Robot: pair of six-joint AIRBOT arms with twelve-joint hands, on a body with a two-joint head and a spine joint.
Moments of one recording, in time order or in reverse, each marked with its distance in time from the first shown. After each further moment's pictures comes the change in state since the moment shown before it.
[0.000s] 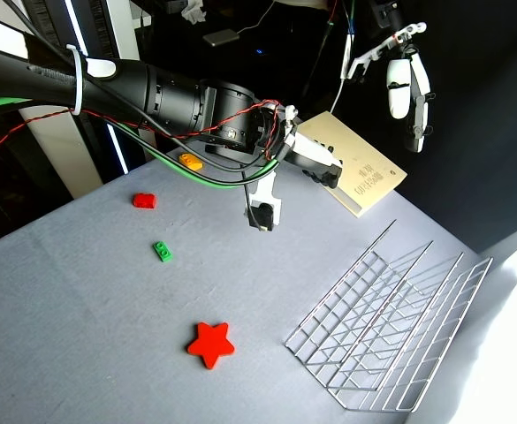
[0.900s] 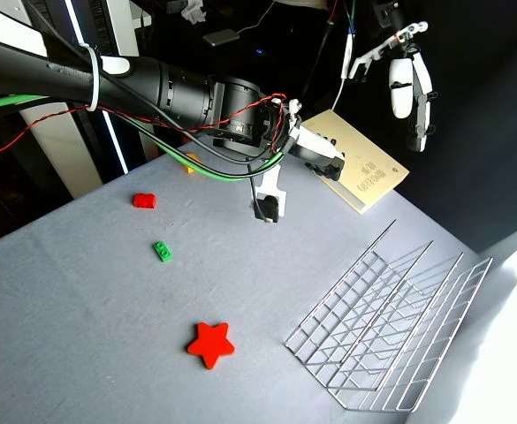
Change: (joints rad) left arm 0.000 0.000 0.006 0.000 -0.001 0.002; right arm -0.004 -0.017 0.007 0.002 0.004 0.012
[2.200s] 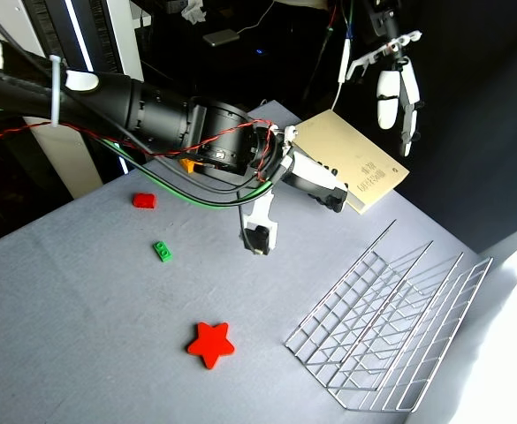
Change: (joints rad) left arm 0.027 -0.073 0.072 -0.037 0.057 0.142; right arm -0.005 0.057 0.034 0.002 -0.027 -0.038
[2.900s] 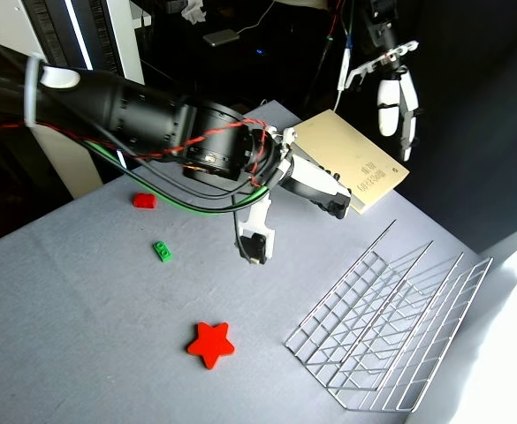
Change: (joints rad) left arm 0.039 -0.062 0.003 -0.024 -0.023 -0.006; right arm 0.040 0.131 -0.082 0.013 0.006 -0.025
